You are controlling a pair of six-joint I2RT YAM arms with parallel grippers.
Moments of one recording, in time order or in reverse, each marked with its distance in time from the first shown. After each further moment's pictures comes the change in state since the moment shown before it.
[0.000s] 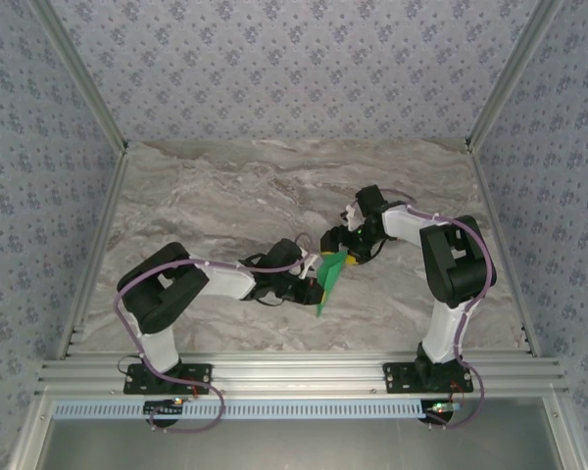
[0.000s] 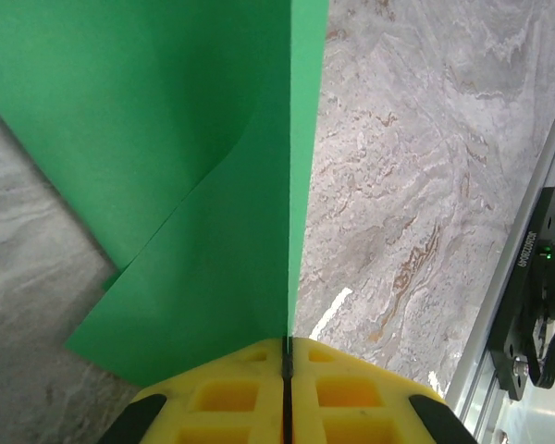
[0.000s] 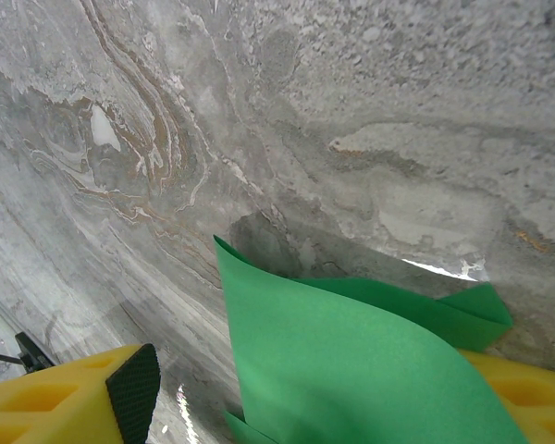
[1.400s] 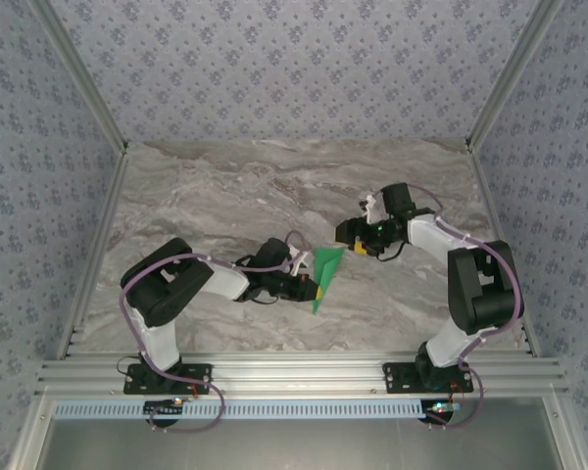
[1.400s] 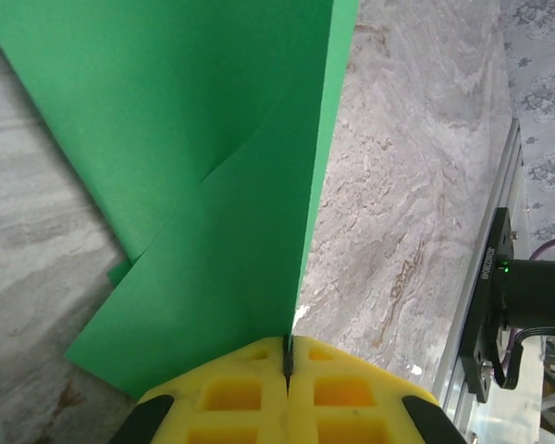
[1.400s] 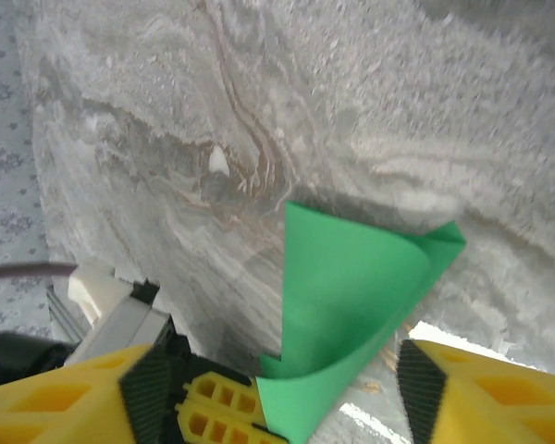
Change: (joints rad) left arm 0.068 0.040 -0.083 0.211 0.101 -0.069; right arm -0.108 -0.236 -0.153 0.121 -0.102 -0.007
